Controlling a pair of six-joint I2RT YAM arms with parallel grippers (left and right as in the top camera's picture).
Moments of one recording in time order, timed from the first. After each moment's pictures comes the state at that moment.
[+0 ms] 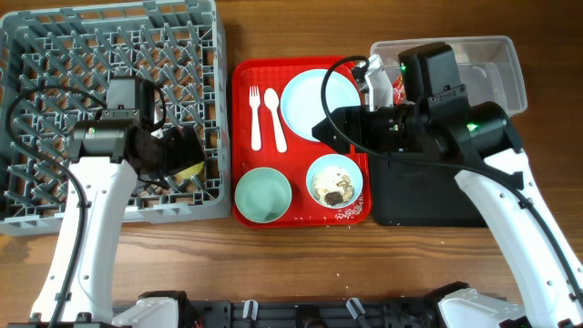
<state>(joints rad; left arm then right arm) -0.01 1.37 1.22 -1.16 0.06 -0.45 0.36 1.39 1.40 -0.94 -0.61 0.28</state>
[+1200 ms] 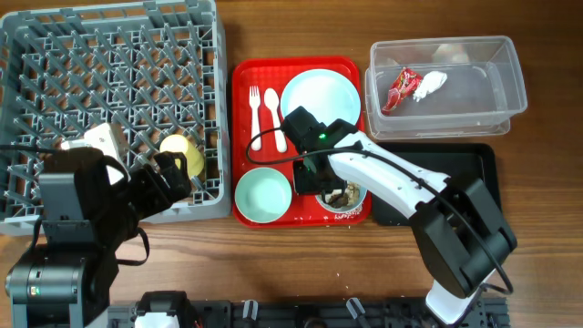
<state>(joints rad) -0.01 0.85 1.22 -1.17 0.08 -0.45 0.69 1.89 1.25 -0.87 -0.08 0.60</state>
